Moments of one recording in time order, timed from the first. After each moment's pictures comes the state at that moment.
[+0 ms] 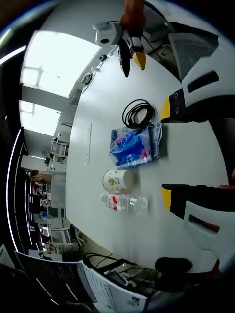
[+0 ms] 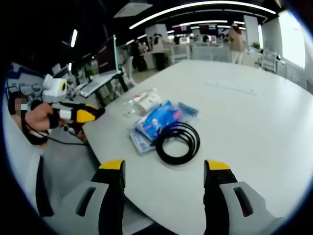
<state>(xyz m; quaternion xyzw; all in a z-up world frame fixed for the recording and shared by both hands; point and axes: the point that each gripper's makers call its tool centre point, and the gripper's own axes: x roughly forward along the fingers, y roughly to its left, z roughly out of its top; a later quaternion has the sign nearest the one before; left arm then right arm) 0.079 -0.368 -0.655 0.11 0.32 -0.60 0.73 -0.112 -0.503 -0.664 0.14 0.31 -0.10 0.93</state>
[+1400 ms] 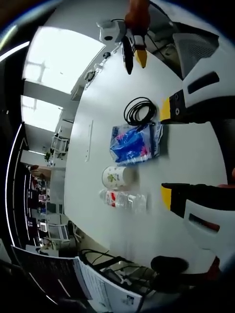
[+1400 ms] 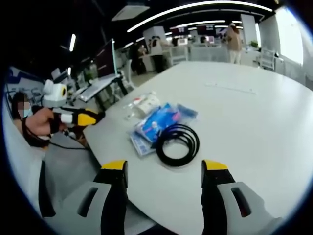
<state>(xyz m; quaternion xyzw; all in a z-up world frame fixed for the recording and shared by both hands) 0.085 -0.365 -0.654 0.10 0.32 -0.58 0.74 -0.114 -0.504 -0.660 0.16 0.30 -0.10 0.94</state>
